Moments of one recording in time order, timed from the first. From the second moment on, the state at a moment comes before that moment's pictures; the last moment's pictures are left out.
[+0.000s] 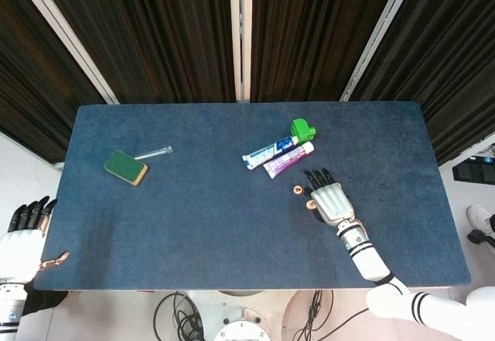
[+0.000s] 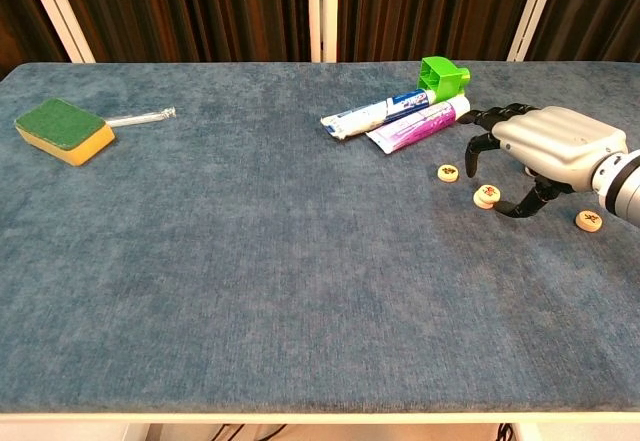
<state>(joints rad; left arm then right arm) -0.07 -1.15 -0.02 -1.61 1.45 1.45 0.09 0.58 -1.63 0.12 -1.28 -1.26 0.98 -0.43</state>
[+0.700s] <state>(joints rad) -0.07 -1.14 -0.02 -1.62 1.45 1.45 0.09 0.66 -1.59 0.21 -1.30 -1.18 0.95 -0.44</state>
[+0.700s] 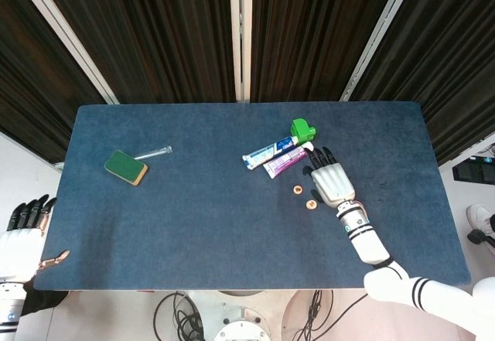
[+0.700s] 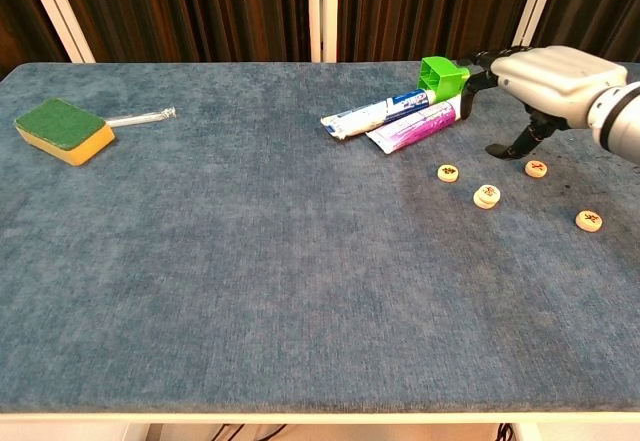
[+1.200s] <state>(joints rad) -0.05 -1.13 -0.01 -1.56 1.46 1.46 0.04 0.75 -1.64 0.23 -1.28 -0.97 0.88 -0.62</state>
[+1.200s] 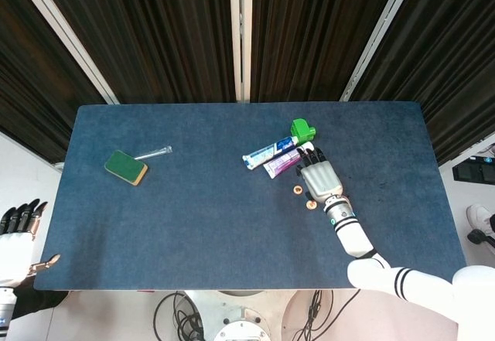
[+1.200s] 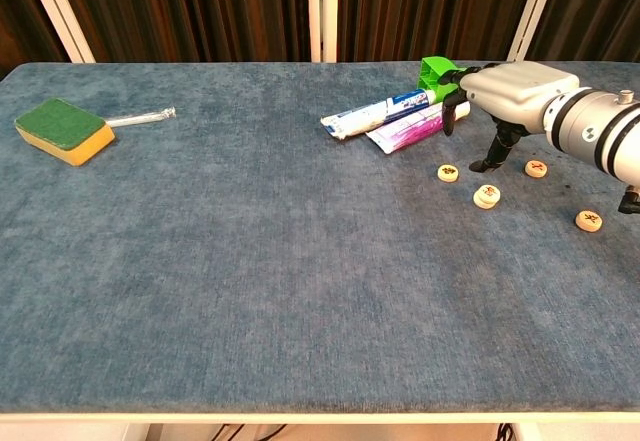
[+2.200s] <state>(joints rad) -0.06 -1.13 -0.02 -1.55 1.45 1.44 0.01 0.85 -1.72 0.21 -1.20 -0.77 0.85 -0.69</state>
